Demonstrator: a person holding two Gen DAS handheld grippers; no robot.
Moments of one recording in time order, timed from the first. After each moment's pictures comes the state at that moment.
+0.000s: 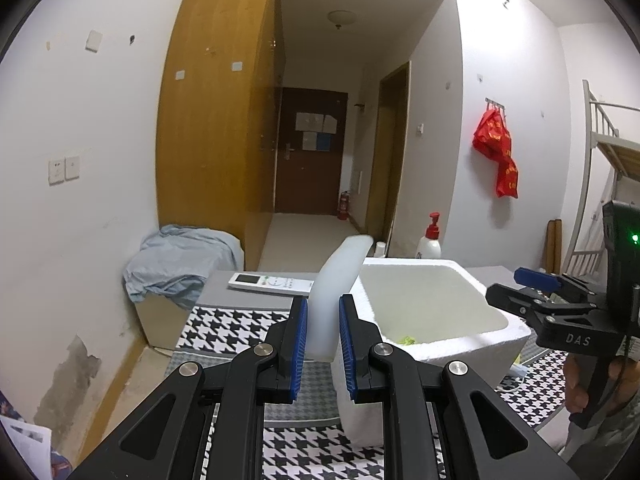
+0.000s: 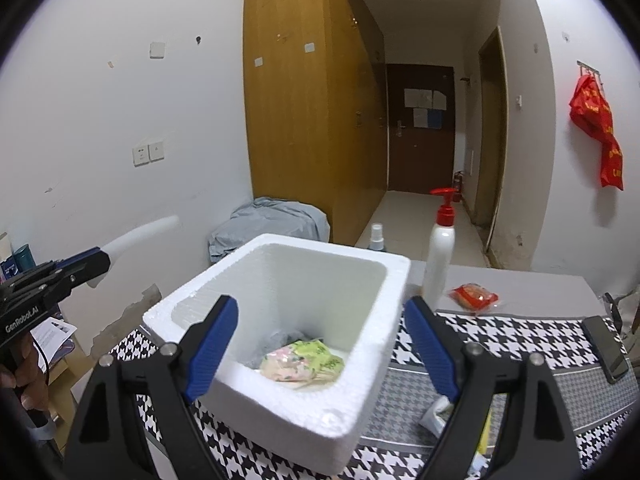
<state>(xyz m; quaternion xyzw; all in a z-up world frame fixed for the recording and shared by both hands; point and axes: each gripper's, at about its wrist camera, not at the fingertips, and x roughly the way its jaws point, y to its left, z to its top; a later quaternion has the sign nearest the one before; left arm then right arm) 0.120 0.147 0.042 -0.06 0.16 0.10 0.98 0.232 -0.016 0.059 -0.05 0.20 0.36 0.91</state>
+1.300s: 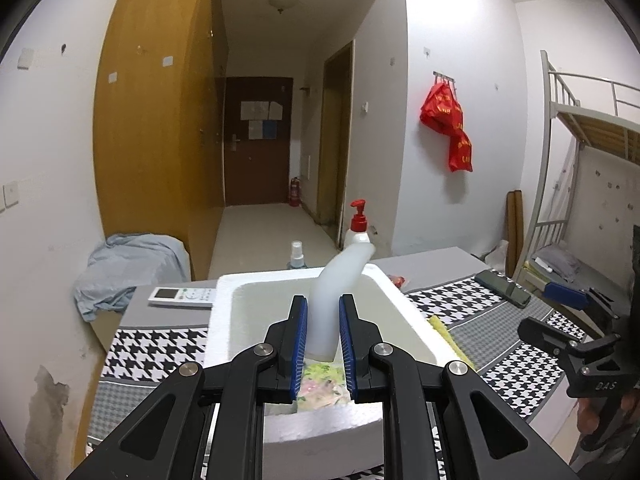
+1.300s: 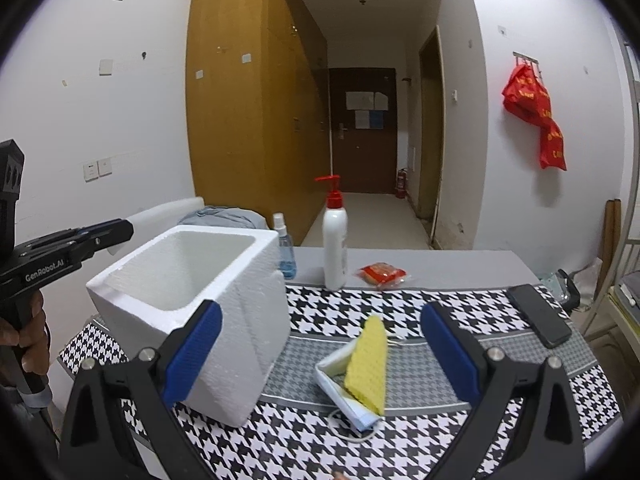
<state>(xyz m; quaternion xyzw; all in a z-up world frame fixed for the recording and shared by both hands) 0.192 0.084 0.046 -0.03 0.19 0.01 0.98 0.231 -0.115 0.047 -0.03 0.20 0.27 0.94</state>
